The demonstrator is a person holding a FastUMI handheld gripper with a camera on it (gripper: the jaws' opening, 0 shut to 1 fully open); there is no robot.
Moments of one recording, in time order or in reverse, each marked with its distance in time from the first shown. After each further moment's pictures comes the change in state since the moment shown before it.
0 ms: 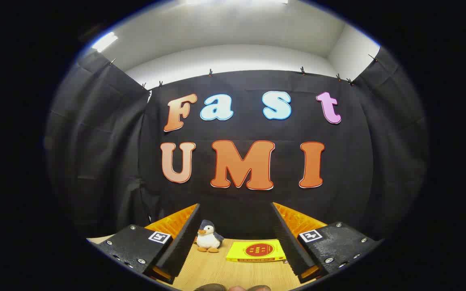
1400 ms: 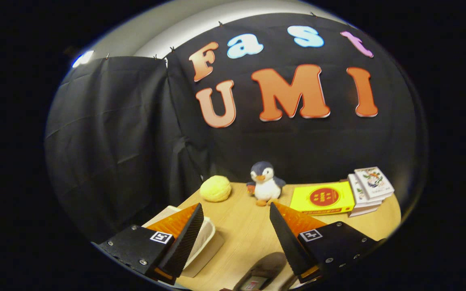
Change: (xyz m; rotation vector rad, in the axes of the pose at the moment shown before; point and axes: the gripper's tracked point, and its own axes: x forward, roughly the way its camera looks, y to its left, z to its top) arm -0.013 0.141 -0.162 0.235 0.554 0.378
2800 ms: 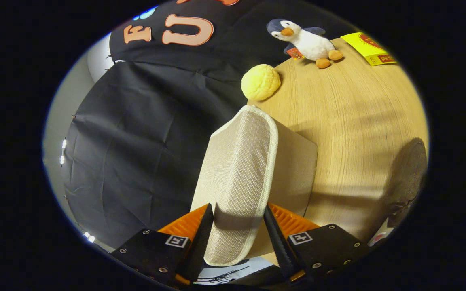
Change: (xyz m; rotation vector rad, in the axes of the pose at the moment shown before) arm 0.059 0.109 -0.166 0.615 0.572 0.494
